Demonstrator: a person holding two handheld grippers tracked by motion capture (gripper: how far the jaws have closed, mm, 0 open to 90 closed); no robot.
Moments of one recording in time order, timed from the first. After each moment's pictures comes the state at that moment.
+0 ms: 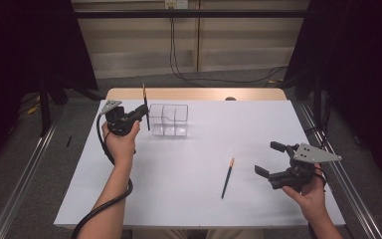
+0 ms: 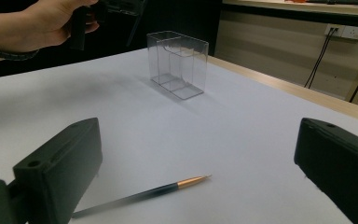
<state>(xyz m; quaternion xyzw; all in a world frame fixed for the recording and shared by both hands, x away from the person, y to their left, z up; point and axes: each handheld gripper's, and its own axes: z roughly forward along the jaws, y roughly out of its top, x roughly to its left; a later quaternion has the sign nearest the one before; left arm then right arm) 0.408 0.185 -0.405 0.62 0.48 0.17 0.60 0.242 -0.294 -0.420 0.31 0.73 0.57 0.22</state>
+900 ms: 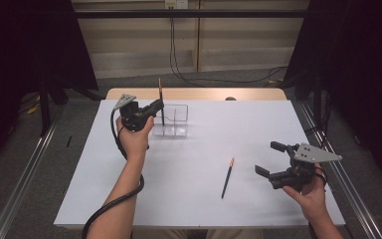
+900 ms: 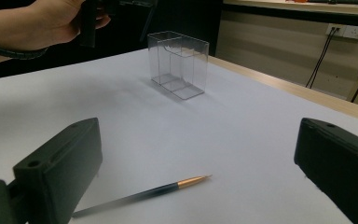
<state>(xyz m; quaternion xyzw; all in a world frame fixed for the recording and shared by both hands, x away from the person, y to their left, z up) 0.412 0.147 -0.393 0.62 0.44 0.15 0.62 0.243 -0.295 -0.420 0.31 0.73 0.57 0.22</state>
